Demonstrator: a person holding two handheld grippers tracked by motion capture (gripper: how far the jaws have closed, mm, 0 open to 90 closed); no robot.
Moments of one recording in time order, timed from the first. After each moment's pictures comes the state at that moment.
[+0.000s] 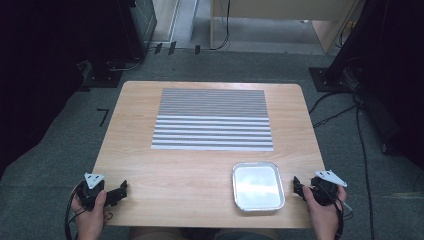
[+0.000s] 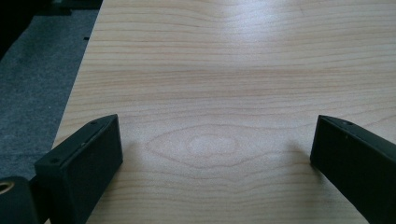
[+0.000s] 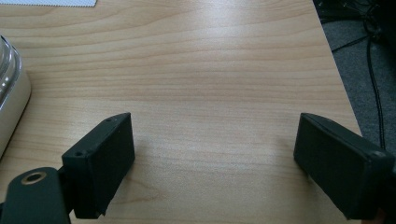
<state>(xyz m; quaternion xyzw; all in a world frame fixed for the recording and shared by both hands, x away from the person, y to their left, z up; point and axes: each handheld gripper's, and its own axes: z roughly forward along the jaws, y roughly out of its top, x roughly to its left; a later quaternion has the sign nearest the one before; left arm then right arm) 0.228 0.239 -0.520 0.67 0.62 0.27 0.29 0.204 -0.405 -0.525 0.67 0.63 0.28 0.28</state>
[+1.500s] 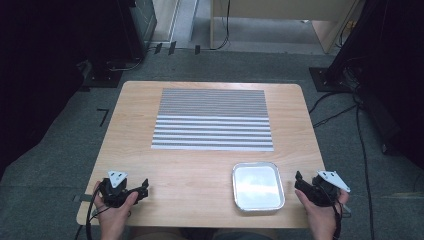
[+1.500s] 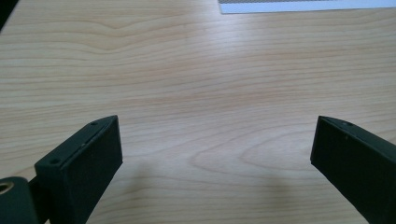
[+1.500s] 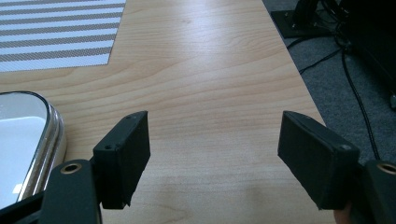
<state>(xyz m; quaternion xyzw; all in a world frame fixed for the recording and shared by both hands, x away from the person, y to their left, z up) 0.225 0.168 -0.507 0.70 0.59 0.26 0.32 0.195 -0.390 -0.504 0.69 0.57 0.32 0.32</state>
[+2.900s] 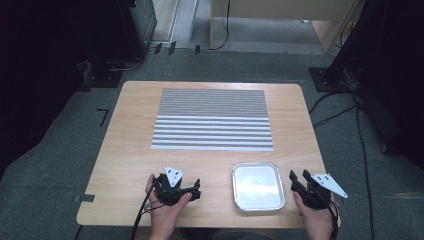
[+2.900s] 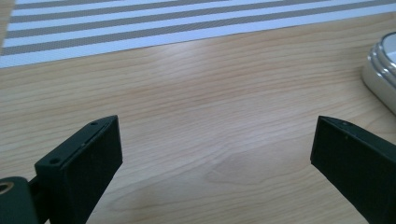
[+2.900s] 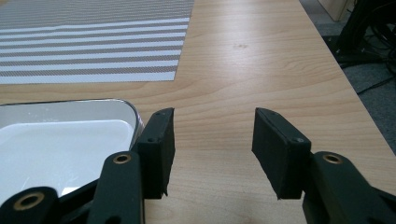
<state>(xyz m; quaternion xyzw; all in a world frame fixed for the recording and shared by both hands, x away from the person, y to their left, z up) 0.220 0.024 -0.492 0.74 0.52 0.22 0.37 0.186 -0.371 -0.499 0.64 0.59 0.40 0.31</state>
